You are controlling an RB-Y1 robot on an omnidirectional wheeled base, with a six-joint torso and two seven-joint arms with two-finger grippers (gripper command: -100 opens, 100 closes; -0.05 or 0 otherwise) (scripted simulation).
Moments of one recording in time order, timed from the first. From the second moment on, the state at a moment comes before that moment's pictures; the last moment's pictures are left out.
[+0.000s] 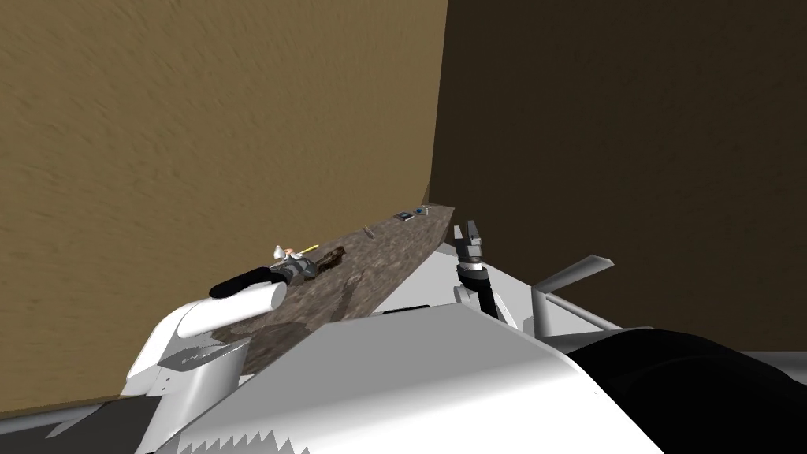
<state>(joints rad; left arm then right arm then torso) 0.23 0.43 0.50 -2.31 0.17 1.21 2.01 0.51 0.00 -0.02 -2.23 0.10 -0.62 -0.01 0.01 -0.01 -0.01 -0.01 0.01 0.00</state>
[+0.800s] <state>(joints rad) 0.15 0.55 0.53 -2.33 0.20 1.33 2.03 0.51 0.00 -0.02 -2.23 0.10 -0.62 -0.01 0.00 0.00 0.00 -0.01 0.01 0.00</state>
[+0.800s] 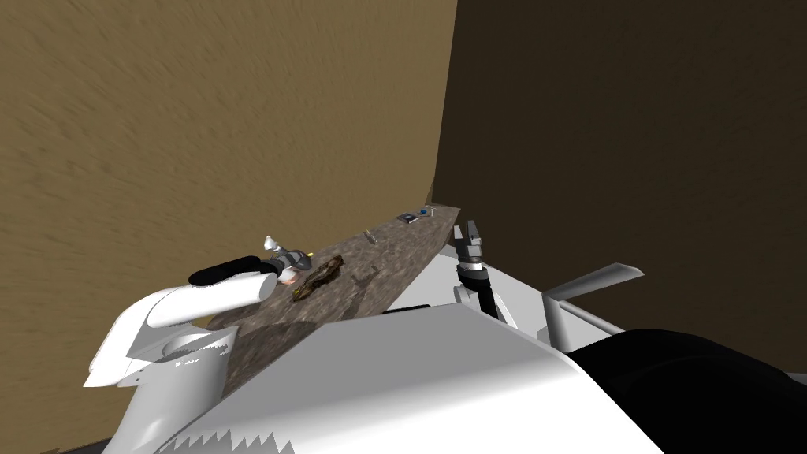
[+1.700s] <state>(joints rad) 0.16 0.61 0.55 -2.41 0.23 1.42 2.09 0.51 0.00 -0.02 -2.23 0.10 -0.62 -0.01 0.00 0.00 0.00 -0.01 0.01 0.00</state>
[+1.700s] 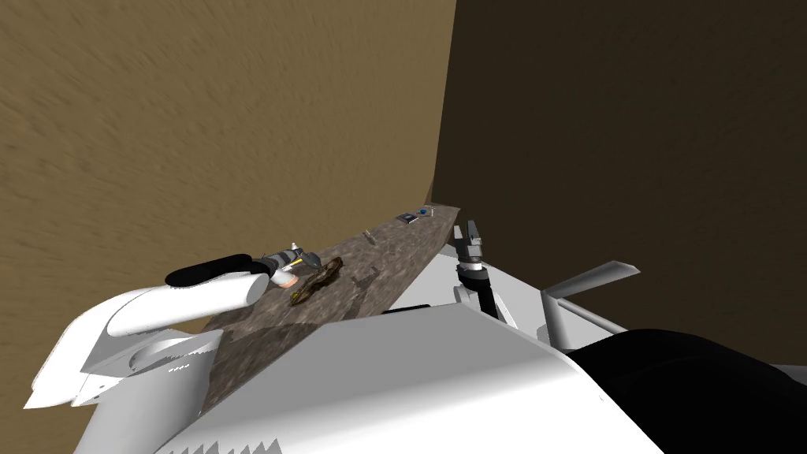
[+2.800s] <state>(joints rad) 0.18 0.72 0.58 -2.59 0.28 1.62 2.21 0.51 0.00 -0.02 -2.23 0.10 -0.62 -0.01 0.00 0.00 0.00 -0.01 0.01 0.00</state>
